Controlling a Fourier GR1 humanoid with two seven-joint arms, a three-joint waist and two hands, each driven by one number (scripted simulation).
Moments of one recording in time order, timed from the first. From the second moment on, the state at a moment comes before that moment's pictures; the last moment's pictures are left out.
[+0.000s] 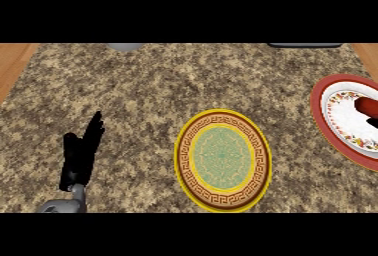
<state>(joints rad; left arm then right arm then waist) -0.04 0.12 -0.02 -1.45 -0.08 0.16 0.21 -0.41 -0.50 -0.69 -0.75 0.16 -0.17 -0.30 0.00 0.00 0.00</state>
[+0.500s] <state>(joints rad) 0.00 0.11 -0.02 -1.52 -0.08 0.14 0.24 -0.43 -0.53 -0.63 -0.62 0.15 -0.29 -0.32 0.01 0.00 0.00</state>
